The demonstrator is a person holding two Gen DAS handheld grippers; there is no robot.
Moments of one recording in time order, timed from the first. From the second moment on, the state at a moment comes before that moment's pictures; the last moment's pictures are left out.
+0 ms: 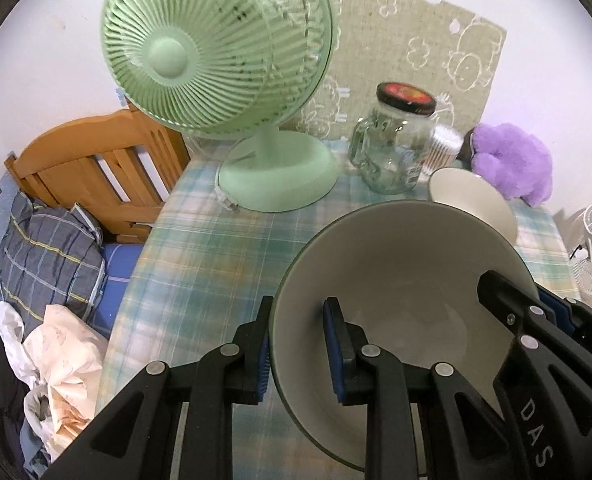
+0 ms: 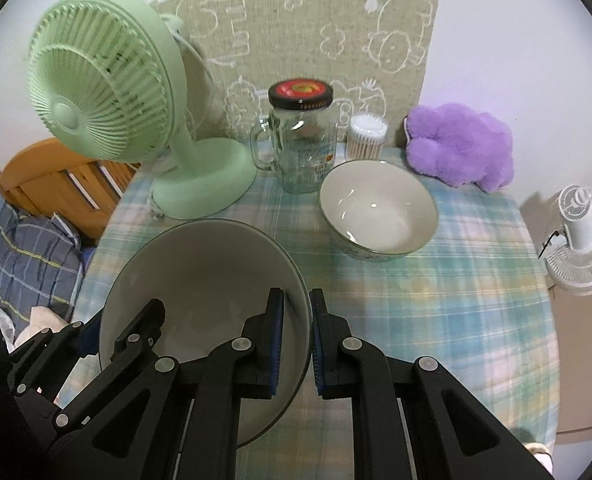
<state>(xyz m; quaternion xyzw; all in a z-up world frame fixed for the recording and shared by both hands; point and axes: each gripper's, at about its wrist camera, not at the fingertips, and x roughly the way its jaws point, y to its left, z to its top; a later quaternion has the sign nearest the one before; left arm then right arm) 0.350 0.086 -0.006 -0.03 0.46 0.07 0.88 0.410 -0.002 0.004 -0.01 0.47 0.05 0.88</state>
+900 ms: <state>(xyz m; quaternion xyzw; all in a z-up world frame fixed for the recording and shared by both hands) 0.214 0.033 0.046 -0.03 0.44 0.08 0.90 0.267 -0.057 0.066 0.00 0.44 0.07 0.89</state>
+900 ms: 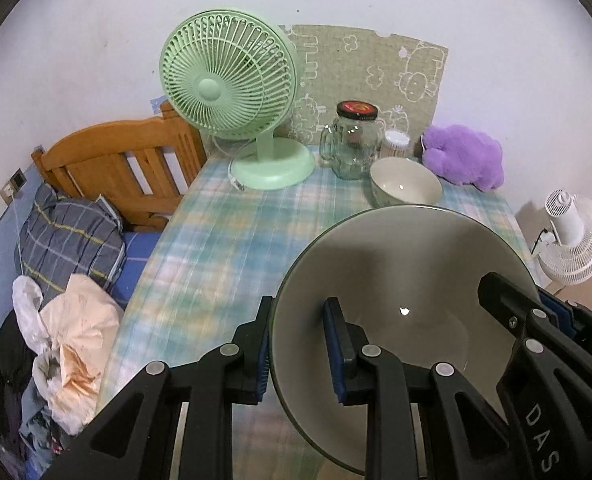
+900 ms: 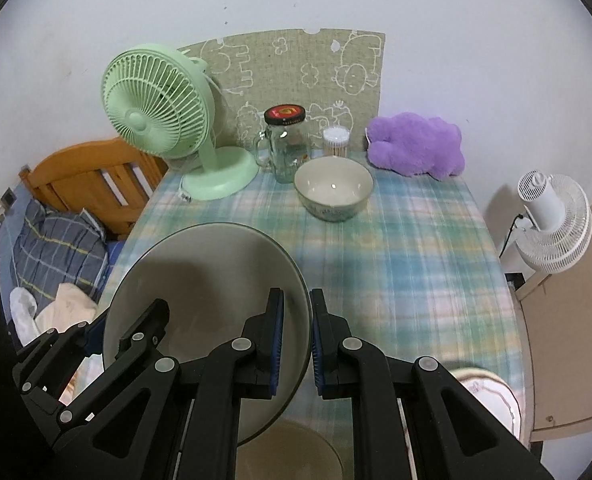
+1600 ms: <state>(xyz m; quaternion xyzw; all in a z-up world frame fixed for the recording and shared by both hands) 0.137 -0.009 -0.004 -0.03 0.49 0.07 0.87 0.187 -0.101 0.018 -0.01 0.49 0.09 0.87</state>
